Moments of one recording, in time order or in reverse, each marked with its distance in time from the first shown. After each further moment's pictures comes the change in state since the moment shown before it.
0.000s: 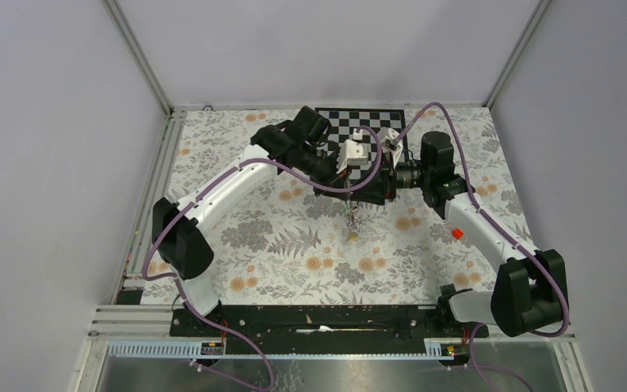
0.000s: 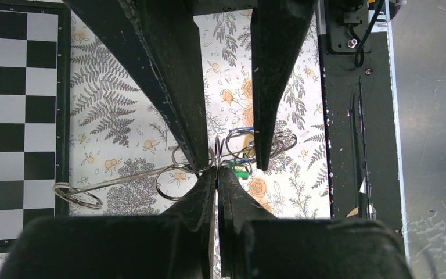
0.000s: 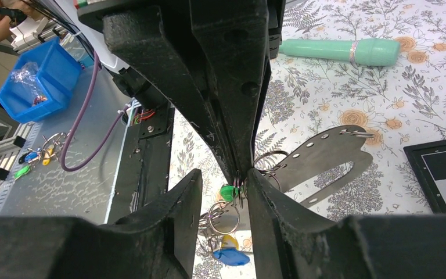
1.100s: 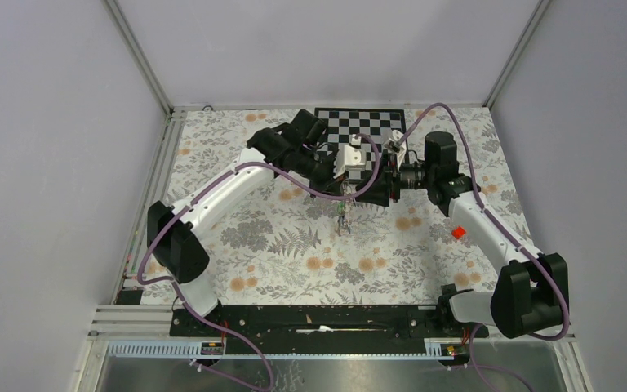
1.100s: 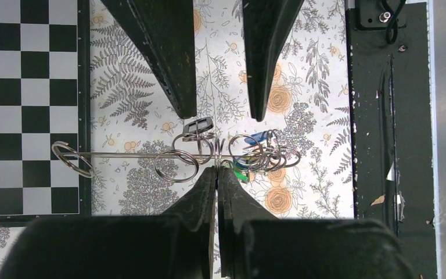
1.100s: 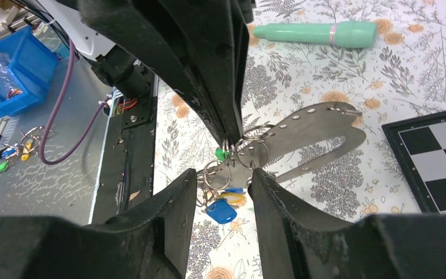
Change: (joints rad) left arm -0.010 -0.037 -0.042 0.000 -0.093 0.069; right arm -0.039 -0.006 0.014 -0.170 0.039 -0.159
